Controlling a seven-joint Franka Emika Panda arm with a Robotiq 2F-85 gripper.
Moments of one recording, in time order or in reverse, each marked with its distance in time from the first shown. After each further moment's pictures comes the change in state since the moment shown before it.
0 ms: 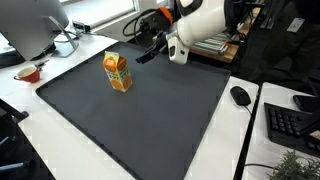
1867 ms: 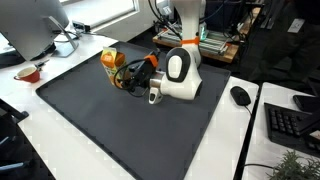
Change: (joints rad) arm 0.107 0.561 -0.141 0.439 -0.327 -0.333 -0.004
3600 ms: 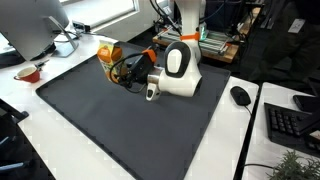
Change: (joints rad) arm 0.003 -0.046 -0.008 -0.015 -0.002 -0.020 -0.019
